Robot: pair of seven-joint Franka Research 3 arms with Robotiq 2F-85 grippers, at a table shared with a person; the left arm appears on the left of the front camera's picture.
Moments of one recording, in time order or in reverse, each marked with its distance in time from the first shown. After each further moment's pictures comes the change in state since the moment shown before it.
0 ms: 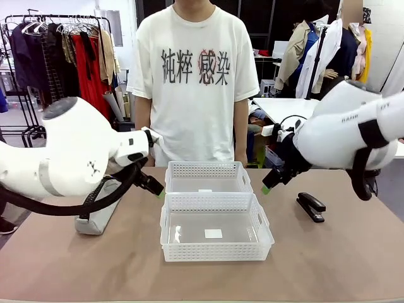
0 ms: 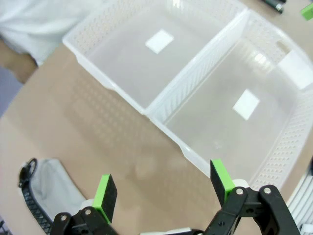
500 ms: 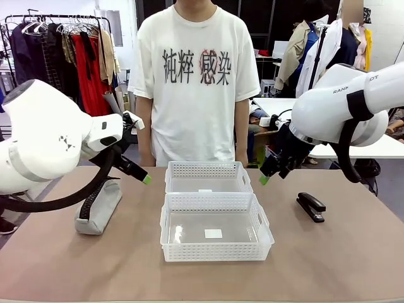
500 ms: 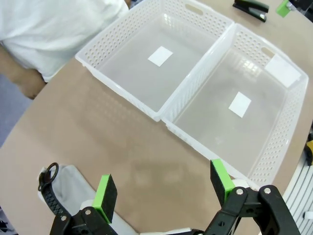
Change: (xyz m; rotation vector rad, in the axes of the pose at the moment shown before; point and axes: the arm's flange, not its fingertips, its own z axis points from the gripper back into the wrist) left arm -0.003 0.031 0.031 -0.054 -0.054 -0.040; right arm 0.025 -0.010 0.005 0.042 0.054 -0.045
